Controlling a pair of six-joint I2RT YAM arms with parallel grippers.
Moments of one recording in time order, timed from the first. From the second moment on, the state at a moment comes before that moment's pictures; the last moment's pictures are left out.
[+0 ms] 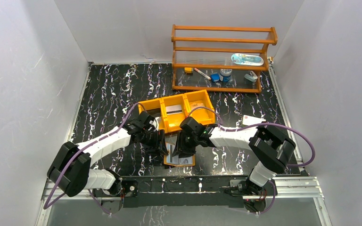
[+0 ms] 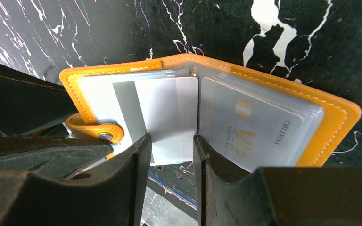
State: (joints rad) left arm -0.61 1.30 0.68 -0.55 0.40 -0.61; right arm 1.00 1.62 0.84 -0.22 -0.25 1.10
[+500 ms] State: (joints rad) left arm -0.64 1.35 0.77 -0.53 0.34 -0.63; right arm 1.00 1.62 0.83 -0.22 -0.25 1.10
